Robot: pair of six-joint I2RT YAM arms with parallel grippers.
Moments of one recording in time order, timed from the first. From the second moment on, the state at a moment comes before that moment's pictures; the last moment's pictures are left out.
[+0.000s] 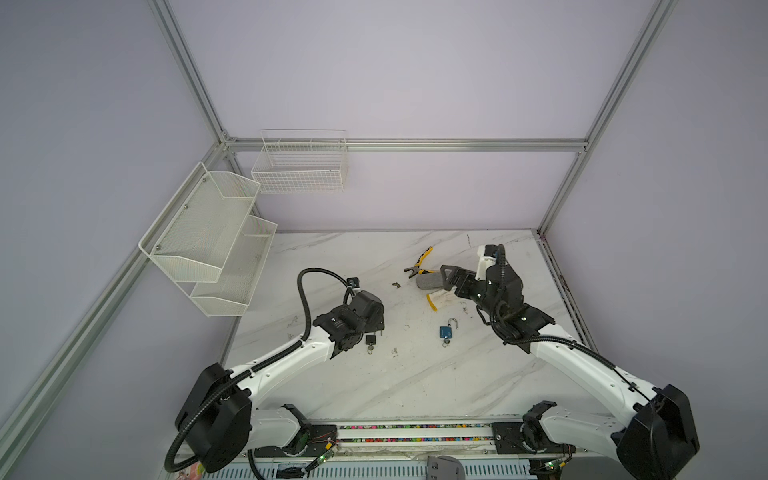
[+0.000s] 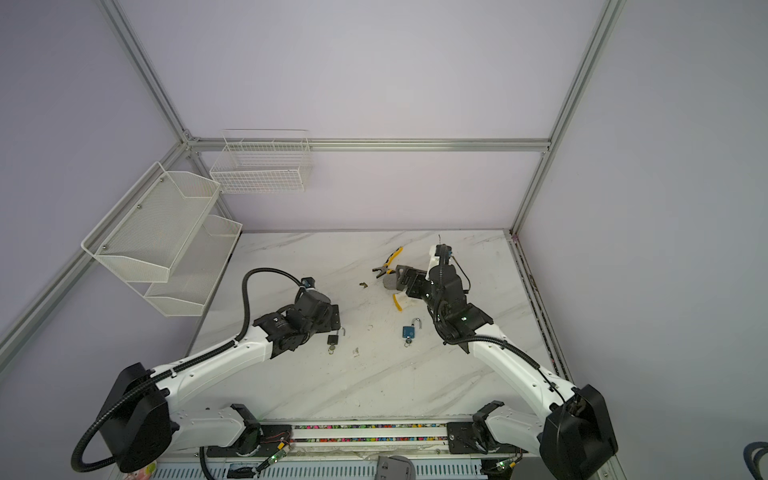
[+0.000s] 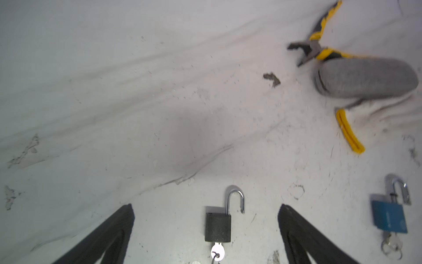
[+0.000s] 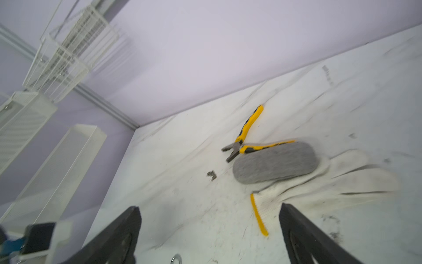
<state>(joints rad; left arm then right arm) -0.64 1.25 0.85 -0.47 -0.49 -0.64 0.50 1.13 0.85 0.00 0.17 0.64</state>
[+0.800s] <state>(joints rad) -0.10 1.41 0.42 0.51 -0.67 -0.17 0.01 1.61 0.57 0.69 0.52 0.35</state>
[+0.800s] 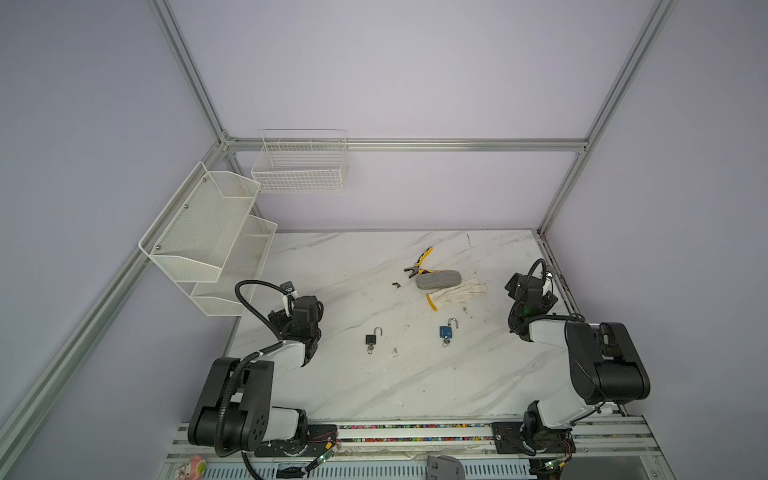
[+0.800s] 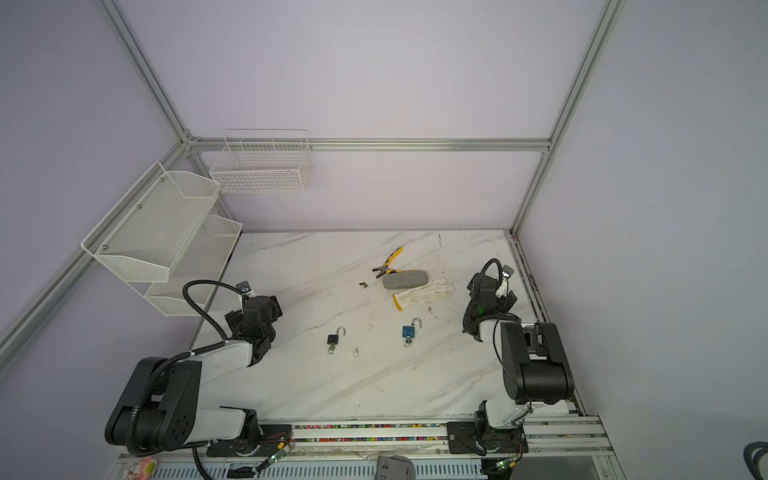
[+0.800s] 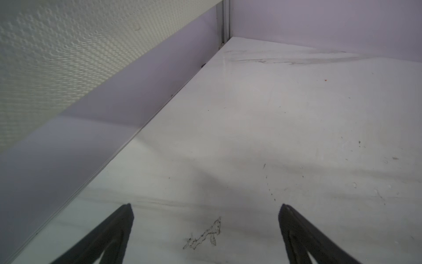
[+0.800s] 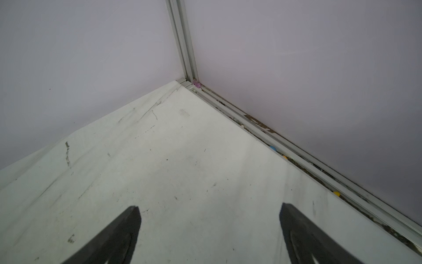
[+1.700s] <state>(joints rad) -0.03 1.60 0.35 0.90 -0.34 0.00 0.10 1.79 0.46 1.24 0.19 0.09</state>
